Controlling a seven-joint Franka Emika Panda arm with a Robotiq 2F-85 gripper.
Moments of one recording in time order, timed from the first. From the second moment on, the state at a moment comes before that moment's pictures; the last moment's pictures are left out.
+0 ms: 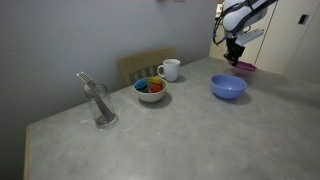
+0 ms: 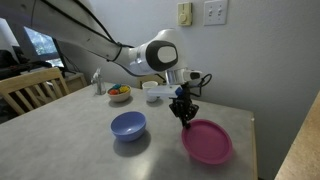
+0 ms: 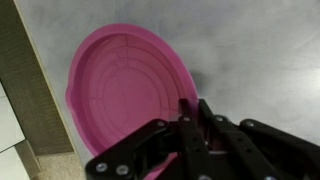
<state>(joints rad) -0.21 0.92 -0.25 -1.26 -0.13 2.12 0.00</state>
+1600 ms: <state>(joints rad) -0.08 0.55 -0.14 -1.63 -0.25 2.14 -0.03</state>
